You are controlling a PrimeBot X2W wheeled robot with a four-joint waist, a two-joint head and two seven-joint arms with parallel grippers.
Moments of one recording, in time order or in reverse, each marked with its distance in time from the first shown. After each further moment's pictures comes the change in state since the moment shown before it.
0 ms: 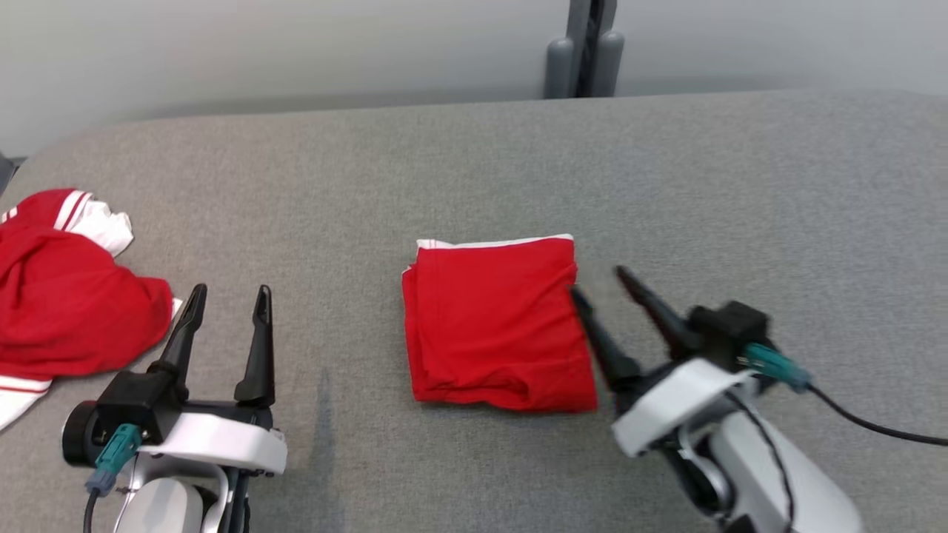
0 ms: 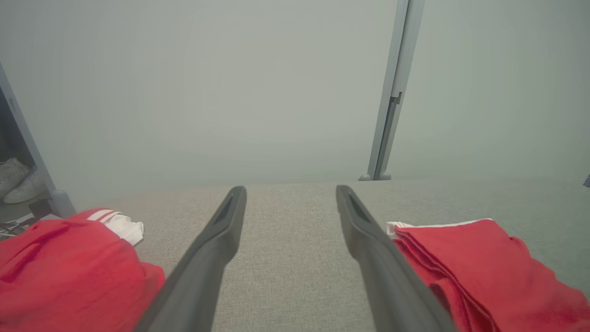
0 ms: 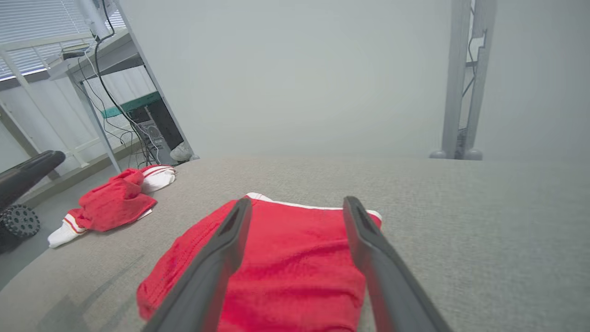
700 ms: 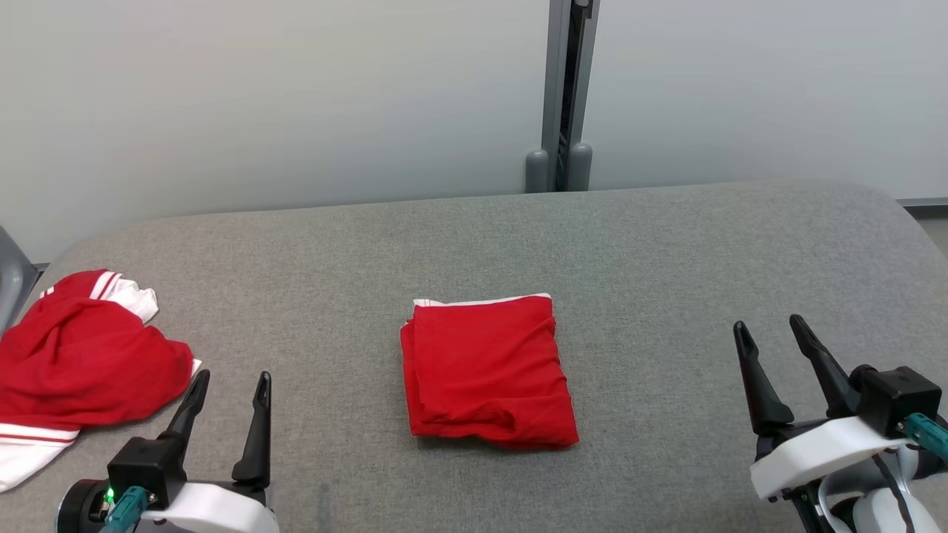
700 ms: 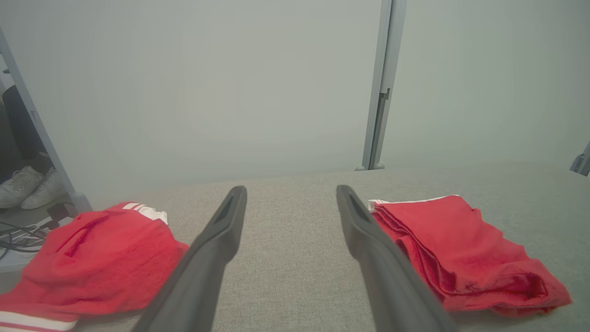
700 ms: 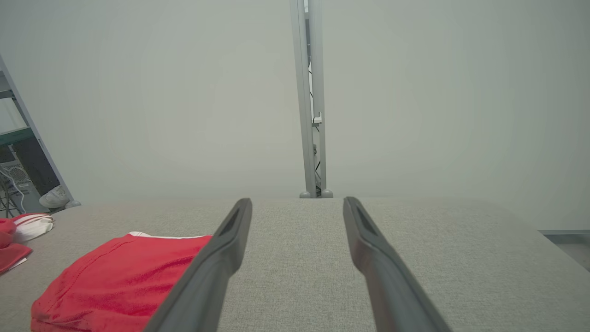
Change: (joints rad) left arm 0.170 0.049 -0.012 -0.055 -0.006 0.025 0.082; right arm 0.329 -0.054 -0.472 -0.245 -0.215 0.000 0.096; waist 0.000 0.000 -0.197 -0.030
